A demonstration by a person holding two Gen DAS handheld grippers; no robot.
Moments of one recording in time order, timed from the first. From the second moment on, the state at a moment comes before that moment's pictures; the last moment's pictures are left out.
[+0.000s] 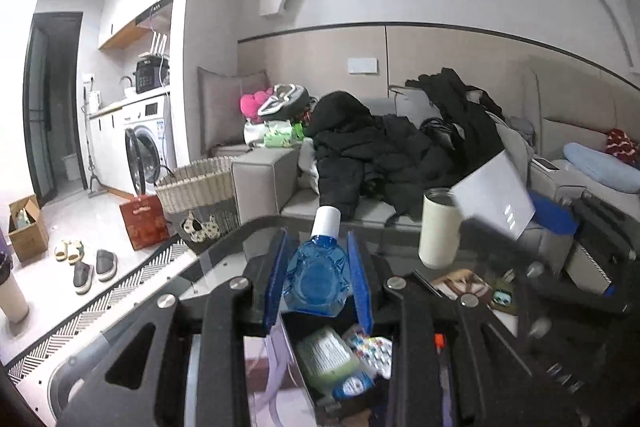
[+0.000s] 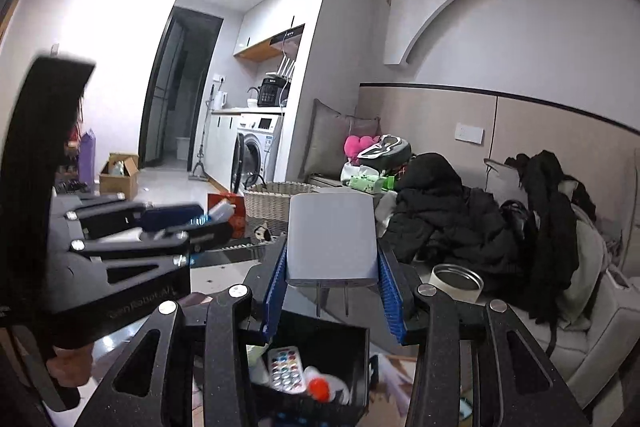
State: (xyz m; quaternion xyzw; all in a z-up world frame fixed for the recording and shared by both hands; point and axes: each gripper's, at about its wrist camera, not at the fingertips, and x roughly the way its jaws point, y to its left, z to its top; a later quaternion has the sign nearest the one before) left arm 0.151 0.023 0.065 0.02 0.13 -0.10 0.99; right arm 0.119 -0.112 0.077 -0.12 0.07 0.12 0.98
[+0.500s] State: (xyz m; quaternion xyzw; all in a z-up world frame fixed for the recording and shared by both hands) left arm 0.210 0.021 0.031 -0.03 0.28 -0.12 0.95; right arm 0.215 -0.123 0.040 -0.10 0.23 0.11 0.96
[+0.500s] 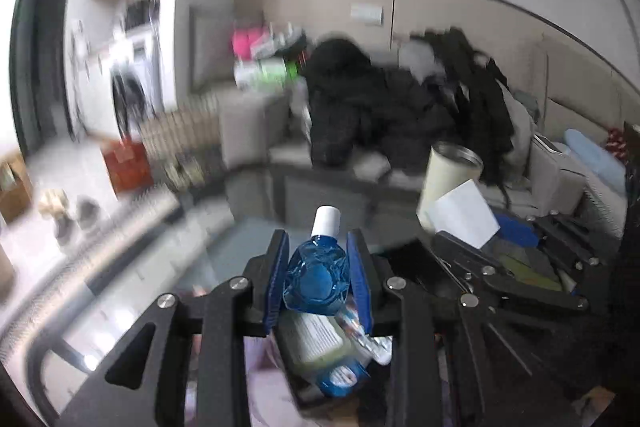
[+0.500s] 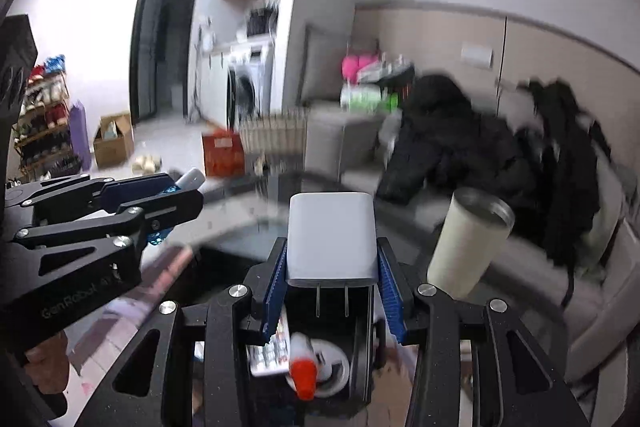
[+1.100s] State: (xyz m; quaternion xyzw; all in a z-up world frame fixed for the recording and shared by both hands) left arm 0.234 0.004 -0.009 -0.01 0.38 -0.13 0.91; right arm 0.260 -0.131 -0.022 -0.05 0.40 0.14 0.90
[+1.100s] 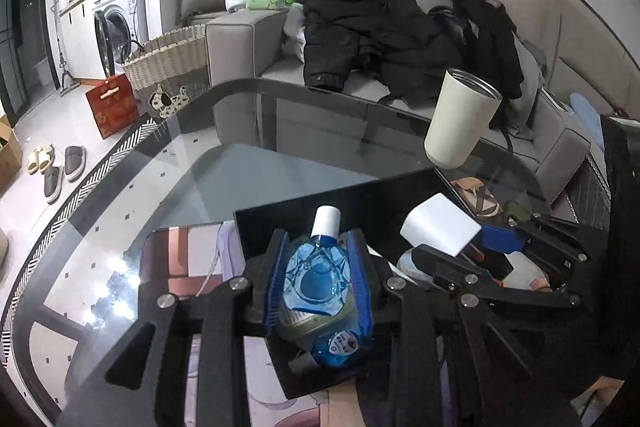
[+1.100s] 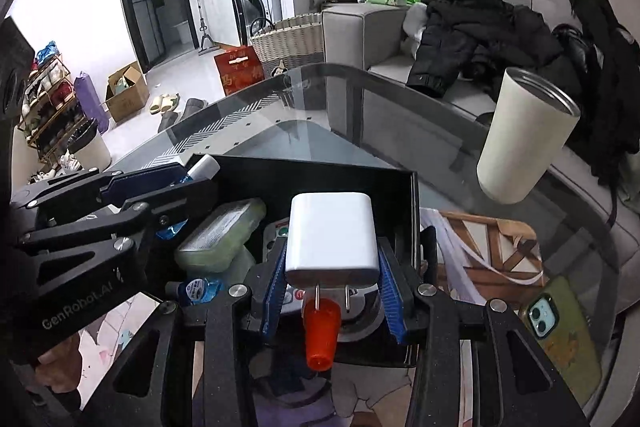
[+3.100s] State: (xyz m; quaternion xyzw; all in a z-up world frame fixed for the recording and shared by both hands) left arm 0.011 0.011 -0.008 0.00 0.13 0.00 0.99; right arm 0.036 -0.193 -0.018 -0.06 0.20 0.03 0.98
